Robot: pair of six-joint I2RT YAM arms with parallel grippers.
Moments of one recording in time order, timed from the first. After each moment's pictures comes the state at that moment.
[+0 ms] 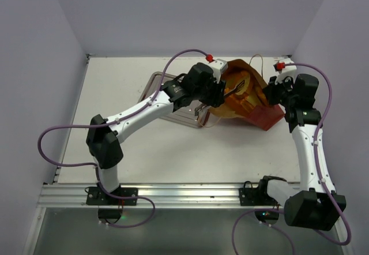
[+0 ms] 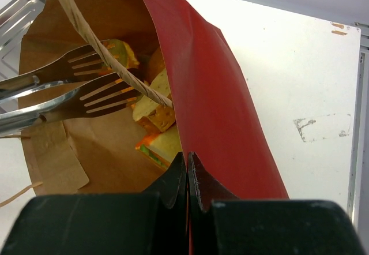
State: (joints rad) left arm -0.87 1.84 1.75 -0.49 0.04 -0.32; right arm -0.14 1.07 1.04 -0.40 -0.39 -0.18
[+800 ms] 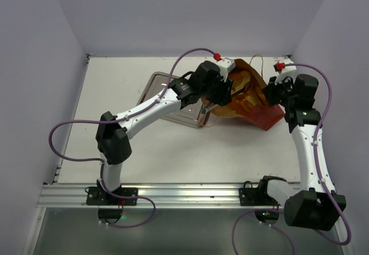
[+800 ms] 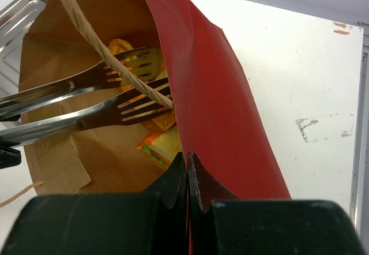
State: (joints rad) left arm -0.89 1.94 1.86 -0.49 0.08 -0.33; right arm -0.14 1.07 1.04 -0.39 -0.39 -0.17
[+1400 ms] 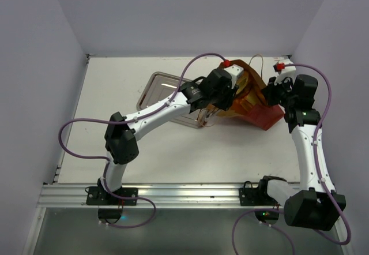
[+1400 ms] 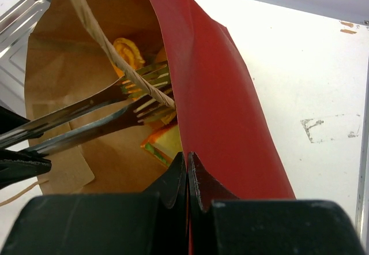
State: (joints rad) left arm -0.95 2.02 1.96 -0.57 -0.06 -0.29; right arm -0.14 1.07 1.03 -0.39 -0.41 -0.16
